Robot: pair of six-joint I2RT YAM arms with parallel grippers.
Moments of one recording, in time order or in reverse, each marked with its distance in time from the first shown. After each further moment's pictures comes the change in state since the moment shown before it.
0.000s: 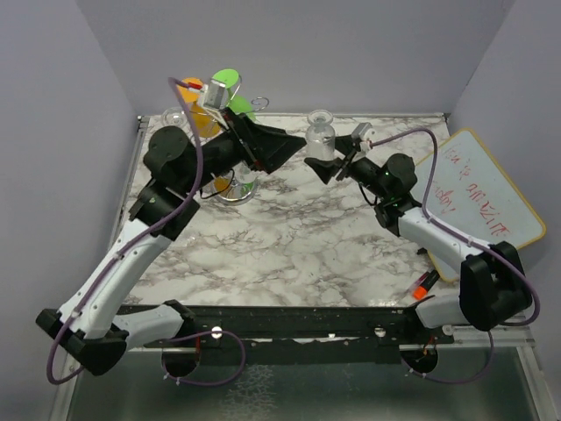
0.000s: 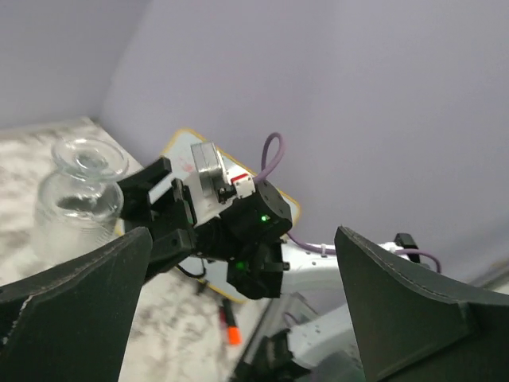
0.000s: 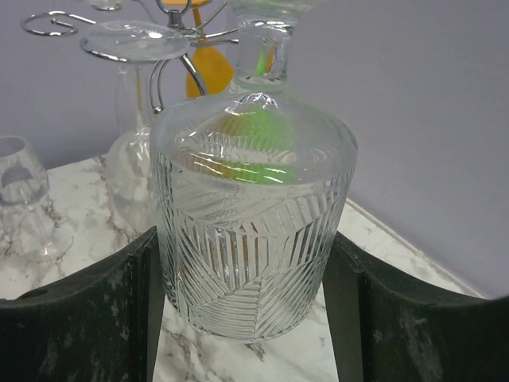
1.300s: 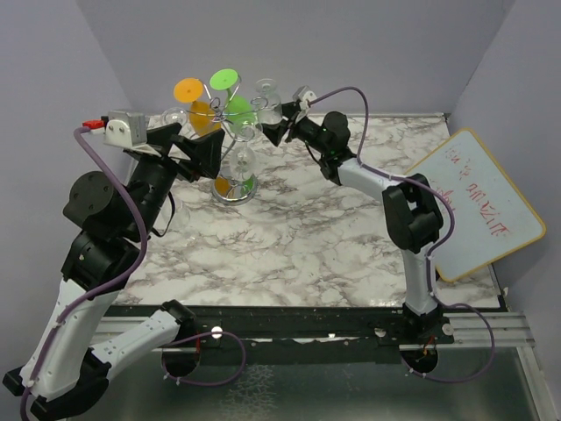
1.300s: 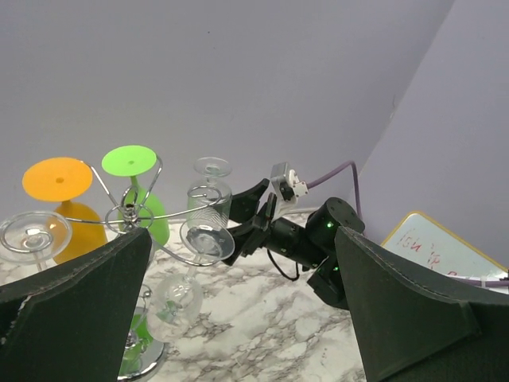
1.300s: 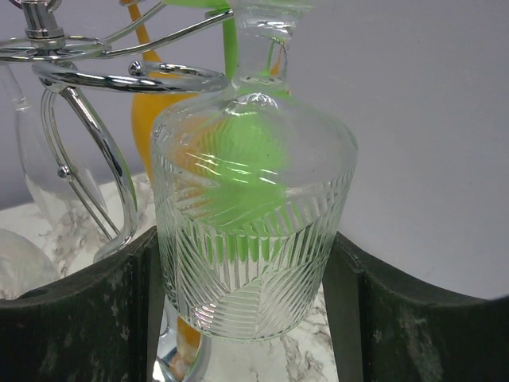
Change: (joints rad) left arm 0.000 -0.319 0.083 -0.383 -0.655 0.605; right arm 0.103 0.769 0.779 0.026 0.005 0.023
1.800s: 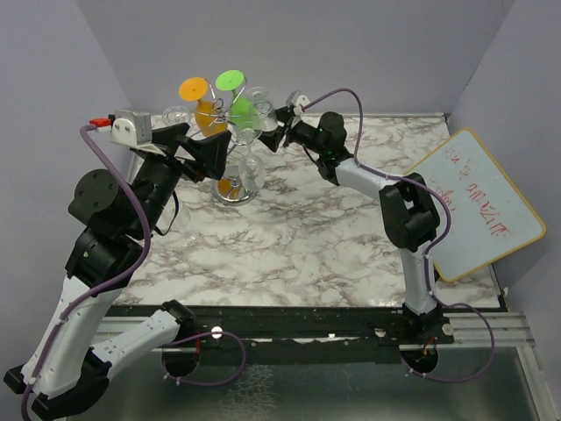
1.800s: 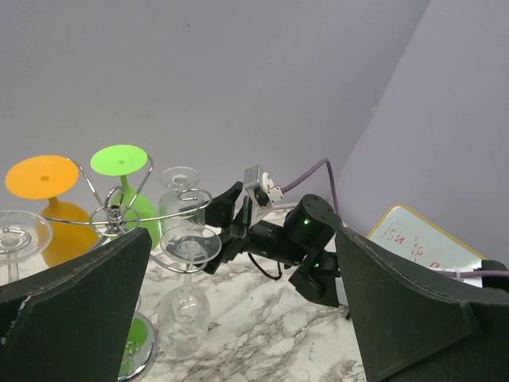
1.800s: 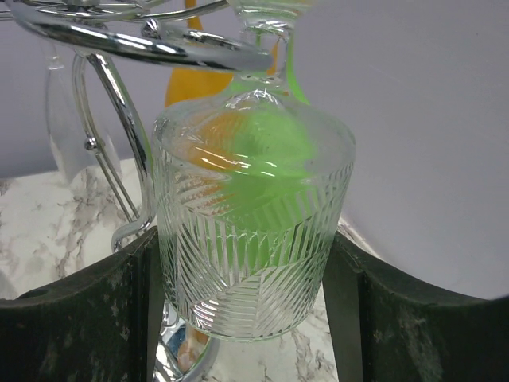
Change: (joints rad) left arm 0.000 0.010 -0.010 0.018 0.050 -0.035; right arm 0.004 0.032 0.025 -0.030 -0.089 -0.039
